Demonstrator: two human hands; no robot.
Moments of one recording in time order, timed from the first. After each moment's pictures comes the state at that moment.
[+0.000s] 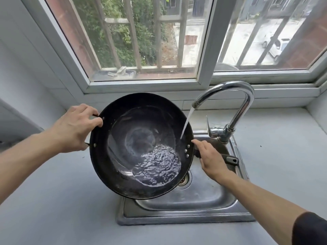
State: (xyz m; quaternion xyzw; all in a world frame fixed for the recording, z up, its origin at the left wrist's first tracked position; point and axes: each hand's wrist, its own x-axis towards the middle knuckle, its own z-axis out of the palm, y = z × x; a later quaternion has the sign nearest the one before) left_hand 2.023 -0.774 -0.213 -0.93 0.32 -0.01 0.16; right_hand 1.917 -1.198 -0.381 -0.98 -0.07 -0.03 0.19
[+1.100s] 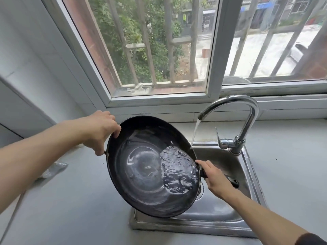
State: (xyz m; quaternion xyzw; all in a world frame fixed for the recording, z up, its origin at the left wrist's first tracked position) left_hand 2.010 -0.832 -0.127 -0.89 0.27 0.22 0.30; right_hand 1.896 -1.190 -0.394 -0.94 -0.10 0.04 0.33
